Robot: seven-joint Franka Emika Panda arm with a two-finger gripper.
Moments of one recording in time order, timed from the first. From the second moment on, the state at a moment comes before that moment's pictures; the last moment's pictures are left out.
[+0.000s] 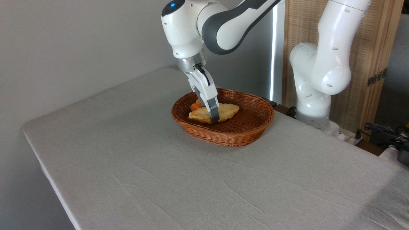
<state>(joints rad) -0.48 -0.39 0.03 -2.48 -0.12 1.91 0.66</state>
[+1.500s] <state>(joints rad) -0.48 -0.38 0.15 -2.14 -0.04 1.77 0.71</state>
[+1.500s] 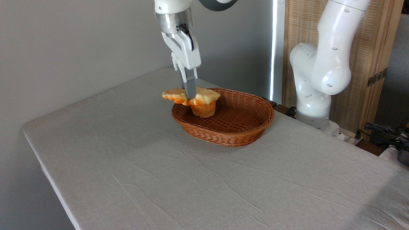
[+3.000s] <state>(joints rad) -0.50 0.08 0.18 -1.68 -0.10 1.81 0.71</state>
